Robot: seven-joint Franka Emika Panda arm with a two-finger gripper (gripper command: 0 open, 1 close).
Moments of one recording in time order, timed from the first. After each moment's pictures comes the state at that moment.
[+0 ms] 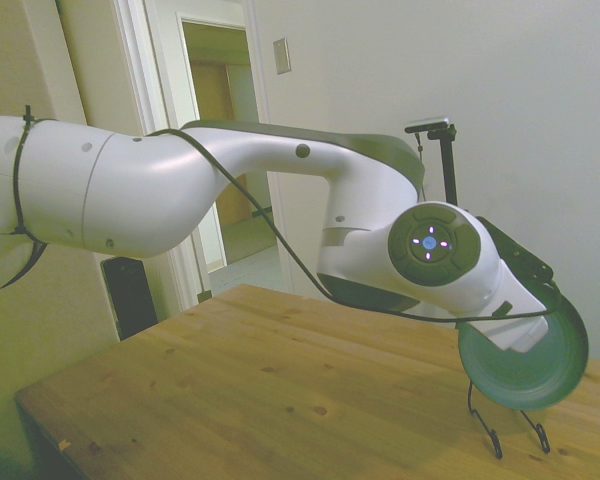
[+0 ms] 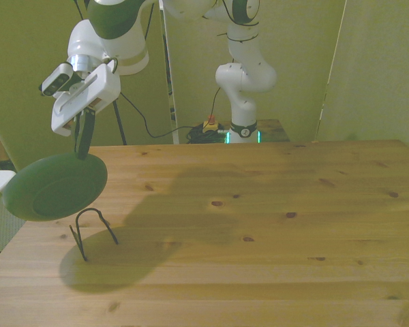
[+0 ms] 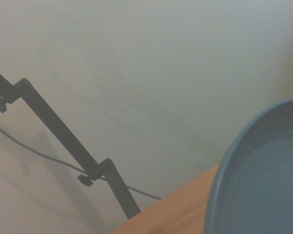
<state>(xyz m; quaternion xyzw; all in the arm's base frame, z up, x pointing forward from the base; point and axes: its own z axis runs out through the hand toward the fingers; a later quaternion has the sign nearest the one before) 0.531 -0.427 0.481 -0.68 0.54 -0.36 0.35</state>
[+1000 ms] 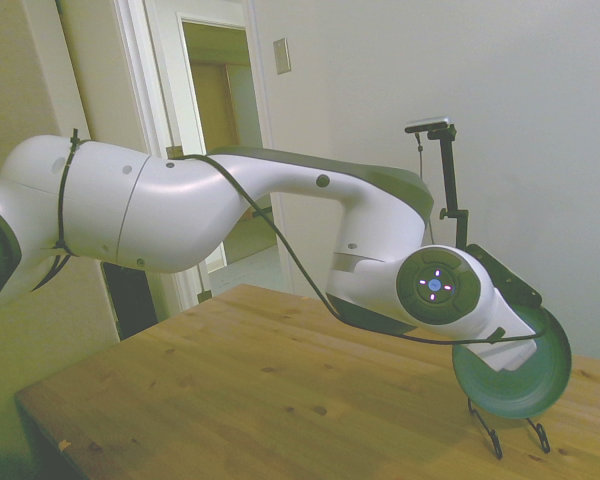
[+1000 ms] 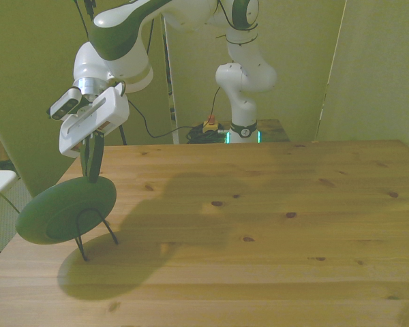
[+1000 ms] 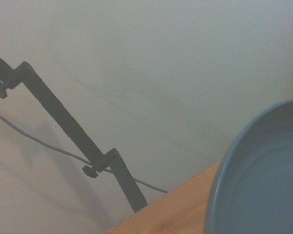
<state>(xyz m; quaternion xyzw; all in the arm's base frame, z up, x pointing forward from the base) 0.551 -0.417 0.454 -0.68 0.53 -0.36 0.36</state>
